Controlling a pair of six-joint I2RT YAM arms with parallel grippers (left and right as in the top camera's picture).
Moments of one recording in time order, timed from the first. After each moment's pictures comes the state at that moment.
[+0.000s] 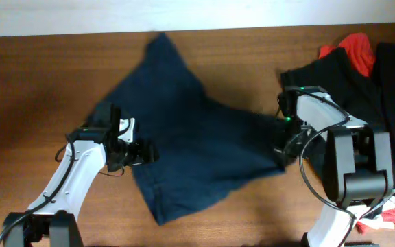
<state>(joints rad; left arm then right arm) -0.07 1.53 0.94 -0.81 0.30 -0.19 0.04 1.99 1.26 -1.23 0.00 0.58</state>
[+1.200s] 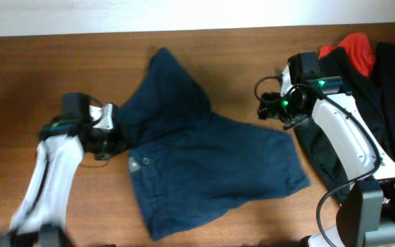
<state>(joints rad) 0.11 1.48 1.05 -0.87 0.52 -0.19 0.09 1.69 1.36 -0.90 -0.22 0.23</state>
